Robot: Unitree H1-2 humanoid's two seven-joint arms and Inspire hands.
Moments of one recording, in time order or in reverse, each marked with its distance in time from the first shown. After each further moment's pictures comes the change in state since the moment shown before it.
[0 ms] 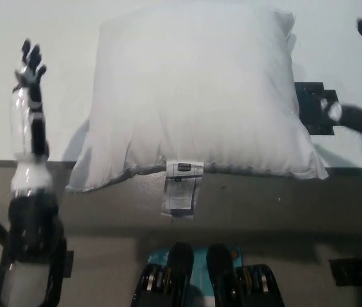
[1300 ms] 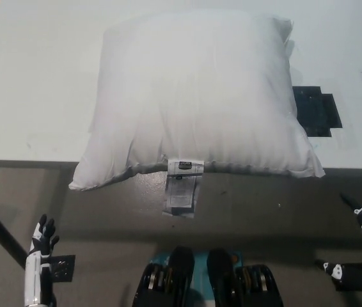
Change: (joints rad) left_arm 0.434 -0.065 -0.028 0.149 -0.060 -0.084 -0.041; right_arm 0.482 -0.009 0.070 -0.043 -0.049 -0.087 0.056
